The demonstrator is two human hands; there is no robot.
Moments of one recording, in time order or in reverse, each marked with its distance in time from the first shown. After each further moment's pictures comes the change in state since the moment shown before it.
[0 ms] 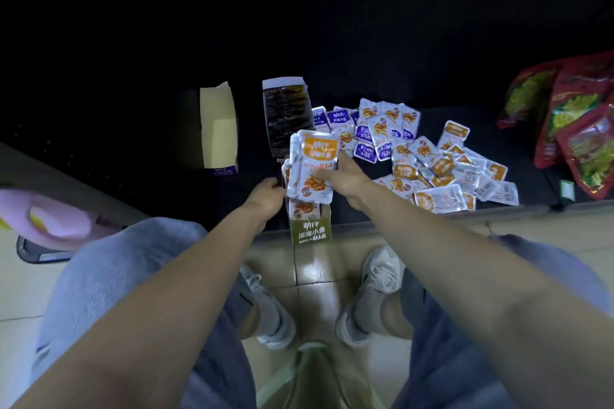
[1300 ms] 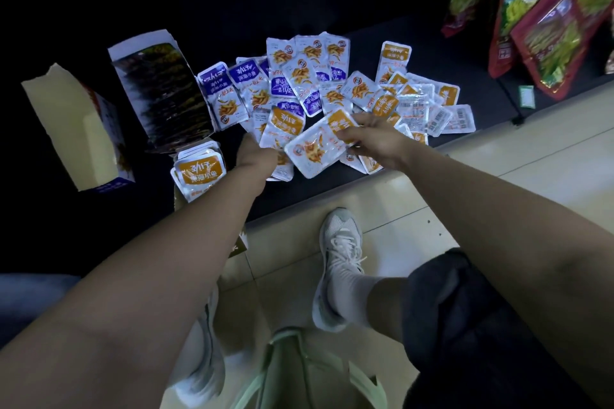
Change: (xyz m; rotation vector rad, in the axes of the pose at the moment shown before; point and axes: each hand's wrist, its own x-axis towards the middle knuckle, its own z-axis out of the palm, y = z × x) left_hand 0.108 0.048 0.154 0.075 0.014 0.026; right_hand 0.036 0.087 -0.195 0.154 0.048 0.101
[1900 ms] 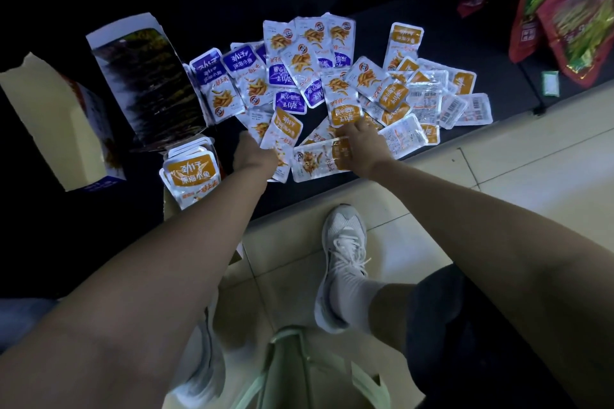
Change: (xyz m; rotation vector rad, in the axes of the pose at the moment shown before) left_hand 0.020 -0.012 0.012 0.133 0.075 -0.031; right_hand 0.040 0.052 0.015 -1.115 0.148 -0.084
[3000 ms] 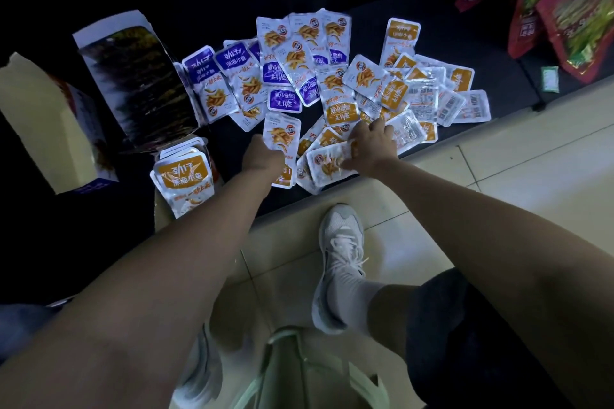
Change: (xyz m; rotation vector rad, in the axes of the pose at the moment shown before) left_hand 0.006 -0.002 0.021 0.031 -0.094 0.013; right_hand -0.003 0.010 -0.002 0.014 0.006 0.199
